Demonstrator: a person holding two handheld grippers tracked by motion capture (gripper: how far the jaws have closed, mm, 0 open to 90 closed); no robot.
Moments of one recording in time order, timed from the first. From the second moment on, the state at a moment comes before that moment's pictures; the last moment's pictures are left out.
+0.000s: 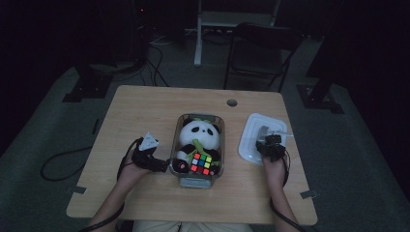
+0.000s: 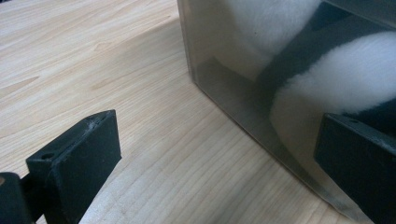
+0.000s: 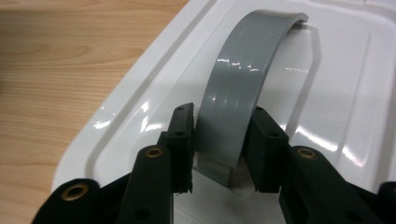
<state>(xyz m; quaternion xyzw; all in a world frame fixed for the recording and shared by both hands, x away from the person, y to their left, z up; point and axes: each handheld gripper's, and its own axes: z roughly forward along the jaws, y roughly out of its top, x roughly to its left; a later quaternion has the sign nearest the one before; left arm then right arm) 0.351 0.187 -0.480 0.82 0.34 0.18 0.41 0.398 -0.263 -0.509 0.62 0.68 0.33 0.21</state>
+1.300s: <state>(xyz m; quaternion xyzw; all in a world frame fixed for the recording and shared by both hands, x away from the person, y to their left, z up) 0.348 0.143 -0.486 0.84 0.31 0.17 0.41 0.310 -0.182 -0.371 0.38 0.75 0.53 0.07</state>
